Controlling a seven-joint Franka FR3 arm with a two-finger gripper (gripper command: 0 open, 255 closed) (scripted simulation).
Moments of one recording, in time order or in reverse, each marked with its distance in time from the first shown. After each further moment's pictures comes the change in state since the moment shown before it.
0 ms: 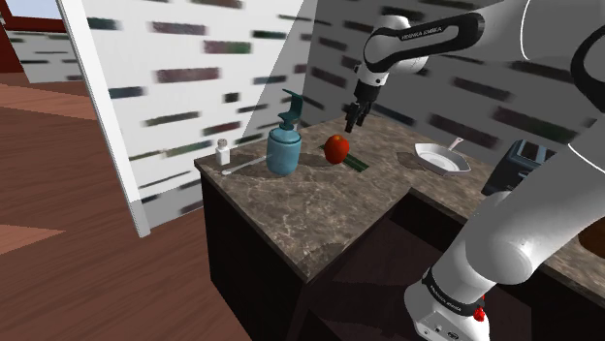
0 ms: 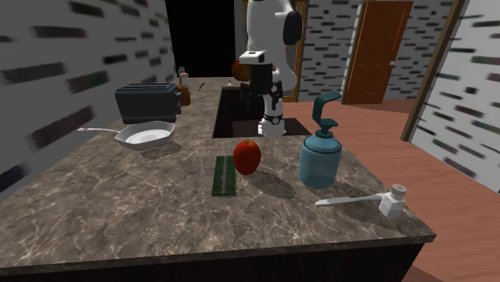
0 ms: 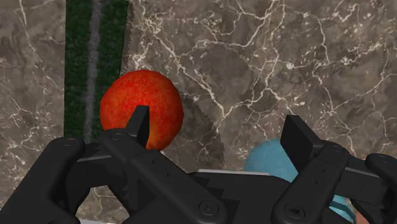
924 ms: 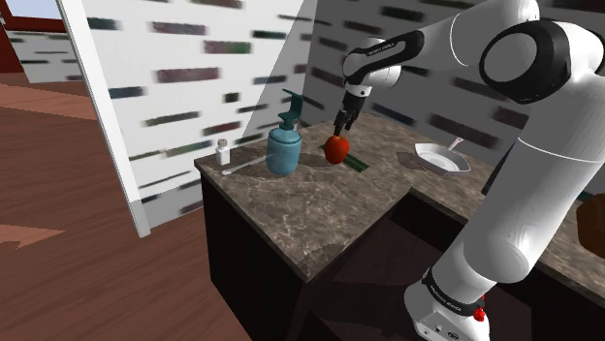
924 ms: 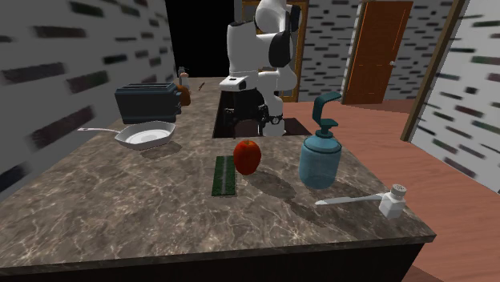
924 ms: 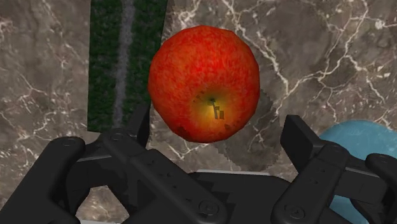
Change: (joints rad) arm -0.038 0.319 -0.057 0.185 0.160 0.125 -0.155
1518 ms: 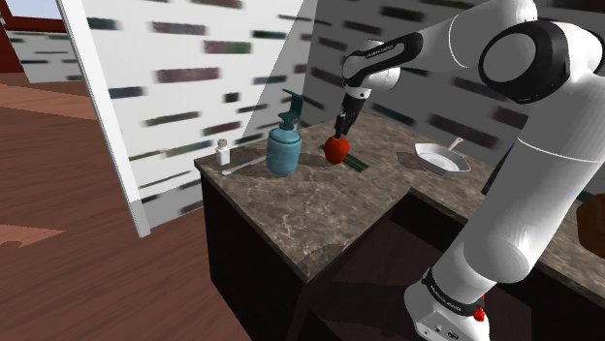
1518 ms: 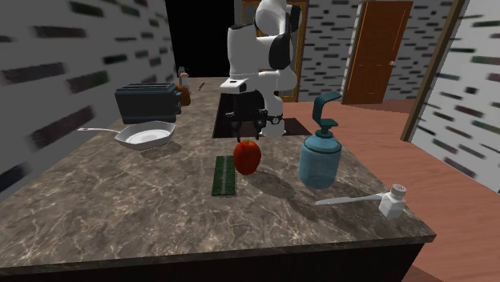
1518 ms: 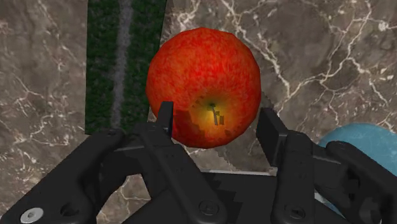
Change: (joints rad) arm 0.000 0.003 0.001 -0.014 0.003 0.017 -0.002
